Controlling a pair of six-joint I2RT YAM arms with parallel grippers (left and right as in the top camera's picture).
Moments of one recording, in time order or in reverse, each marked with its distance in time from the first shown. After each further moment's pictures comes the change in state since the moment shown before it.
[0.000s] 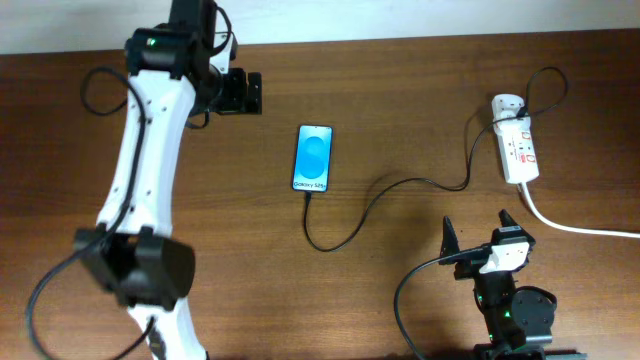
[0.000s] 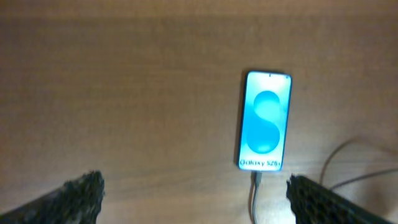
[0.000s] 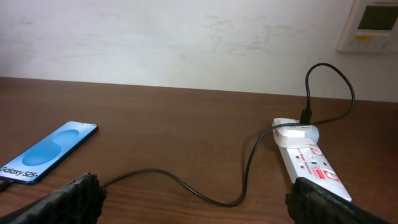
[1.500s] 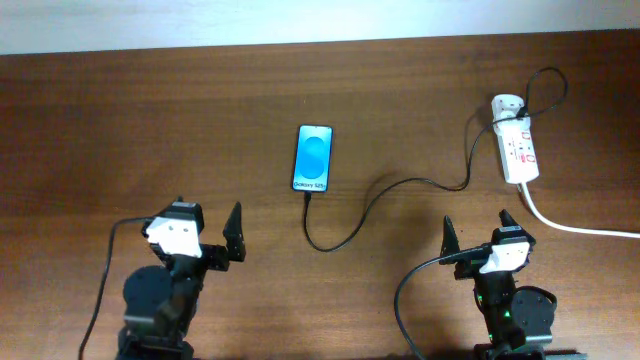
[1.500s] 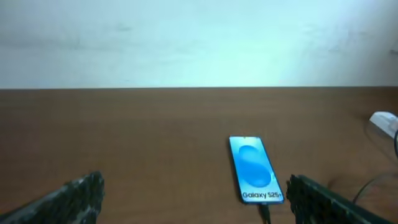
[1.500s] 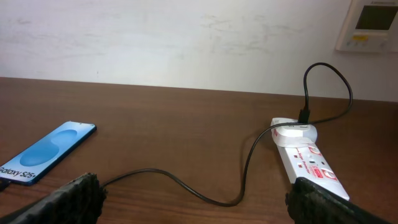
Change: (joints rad) left arm 0.001 -1.599 -1.843 1.247 -0.050 0.047; right arm 0.000 0.001 0.000 0.000 0.006 -0.001
